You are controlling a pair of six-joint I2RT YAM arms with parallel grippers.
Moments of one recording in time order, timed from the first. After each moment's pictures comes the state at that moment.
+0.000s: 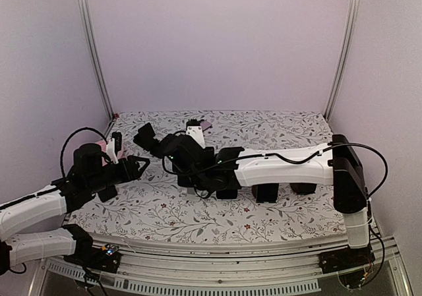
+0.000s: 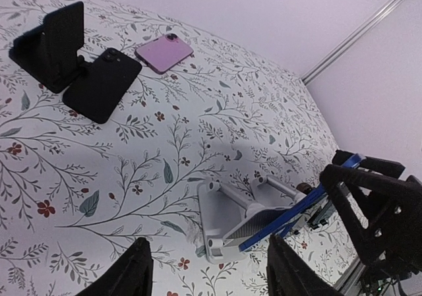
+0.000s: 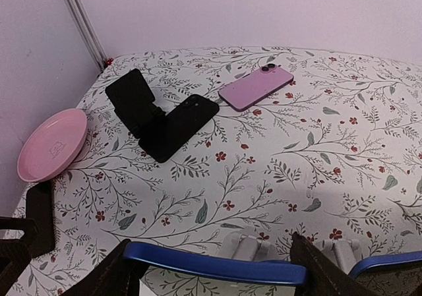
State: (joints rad) left arm -0.47 0.85 0.38 0.11 0.13 -0.61; right arm 1.24 2.13 1.77 -0.30 0.80 0.70
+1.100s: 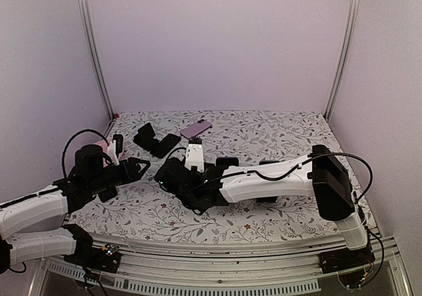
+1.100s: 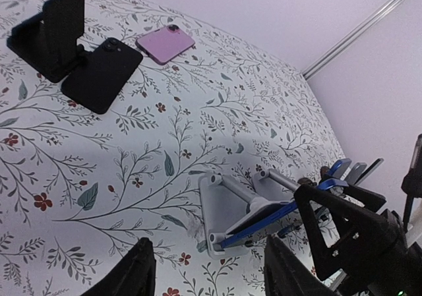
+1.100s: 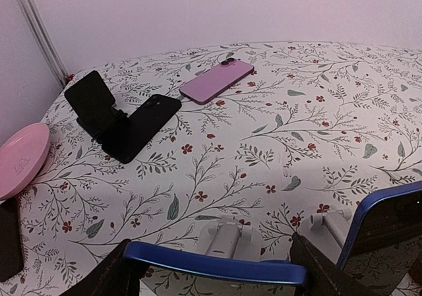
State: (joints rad) left arm -0.46 0.87 0.36 0.12 0.15 -0.61; right arm 1.29 2.25 1.80 -0.36 1.03 0.90
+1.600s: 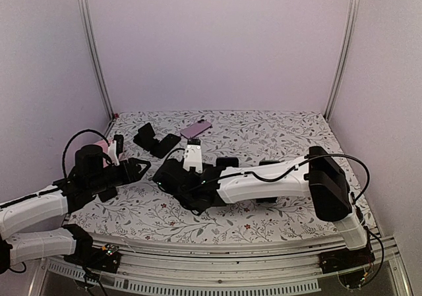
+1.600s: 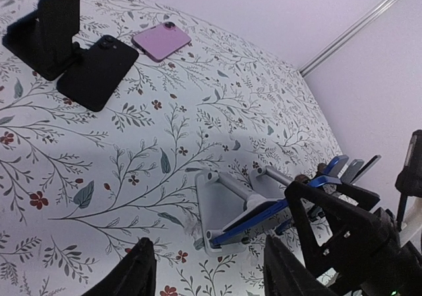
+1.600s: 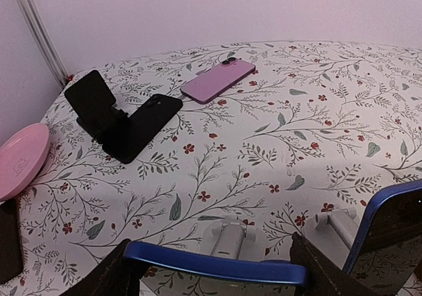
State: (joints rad) left arm -0.46 0.87 0.36 0.12 0.17 -0.61; right arm 1.30 2.27 1.83 -0.36 1.04 0.91
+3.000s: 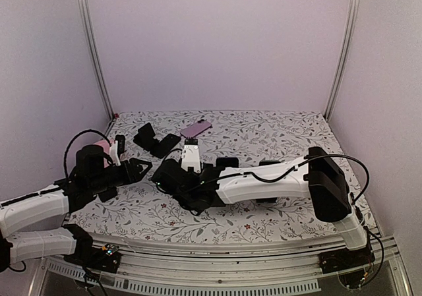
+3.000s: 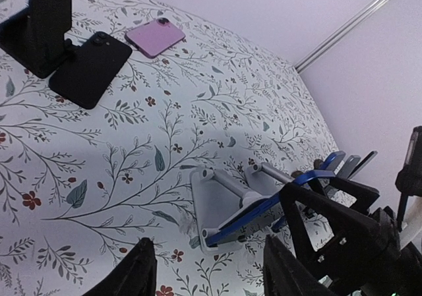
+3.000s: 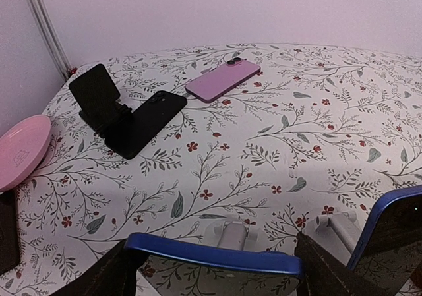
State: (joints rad) left arm -0.46 0.89 0.36 0.15 0.20 -0.61; right arm 1.30 2.28 1.84 -0.36 1.03 0.86
